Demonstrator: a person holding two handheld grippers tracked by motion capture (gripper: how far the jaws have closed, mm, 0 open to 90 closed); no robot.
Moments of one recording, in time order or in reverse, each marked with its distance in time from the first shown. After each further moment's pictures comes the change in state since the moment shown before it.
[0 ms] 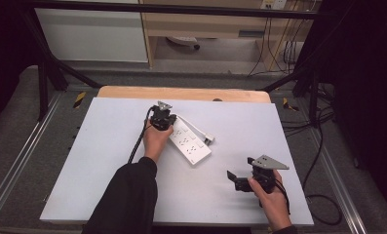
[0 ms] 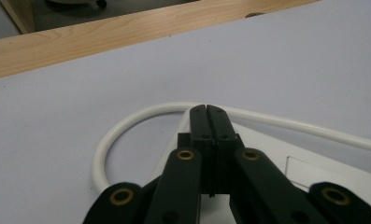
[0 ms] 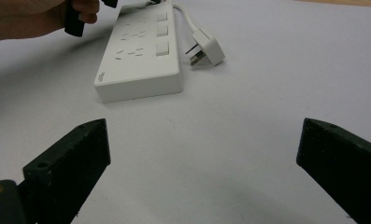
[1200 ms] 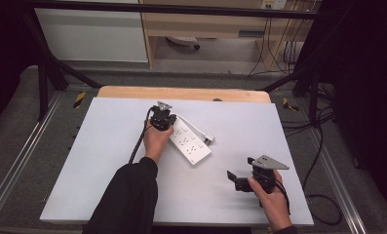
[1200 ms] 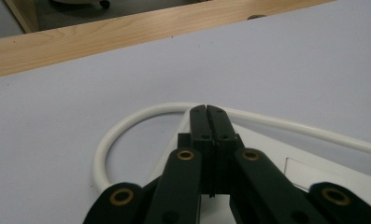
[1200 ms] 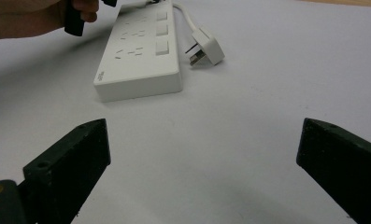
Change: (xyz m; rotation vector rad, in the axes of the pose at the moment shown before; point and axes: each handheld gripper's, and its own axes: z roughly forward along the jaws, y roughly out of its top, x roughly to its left) left arm -0.001 0.000 -0.002 -0.008 0.007 -0.017; right arm 0.000 0.000 0.000 0.002 -0.002 -0.004
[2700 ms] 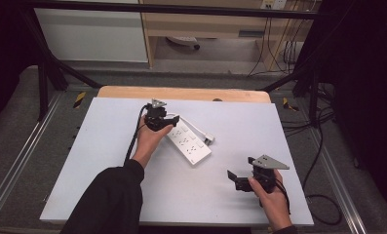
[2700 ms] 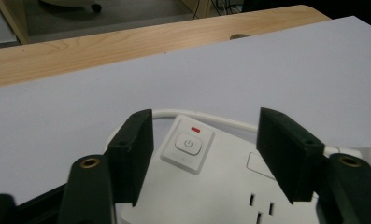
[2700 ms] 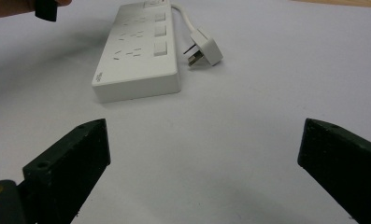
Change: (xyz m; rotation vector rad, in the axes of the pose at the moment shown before) left arm 0.002 0.011 -0.034 -0.022 -0.047 -0.037; right arm -0.001 0.000 0.000 -0.001 -0.002 0.003
